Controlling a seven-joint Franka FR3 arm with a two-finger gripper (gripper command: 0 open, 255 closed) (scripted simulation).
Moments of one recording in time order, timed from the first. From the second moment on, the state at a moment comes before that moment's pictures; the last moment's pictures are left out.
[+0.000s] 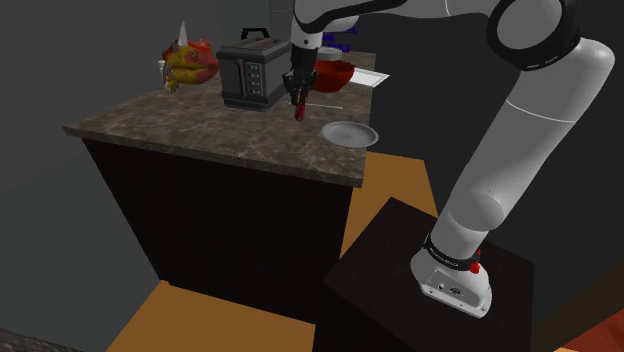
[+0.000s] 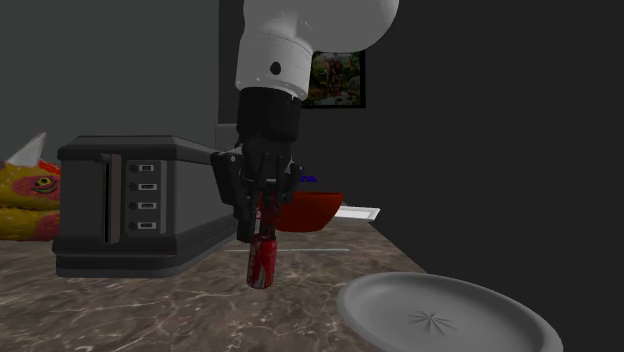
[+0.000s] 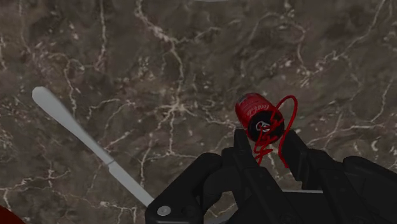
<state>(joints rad) -0.02 -0.06 -0.01 -1.86 0.03 1.91 0.07</state>
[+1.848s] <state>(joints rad) -0.04 -0.50 -0.04 -2.07 0.01 1.68 0.04</state>
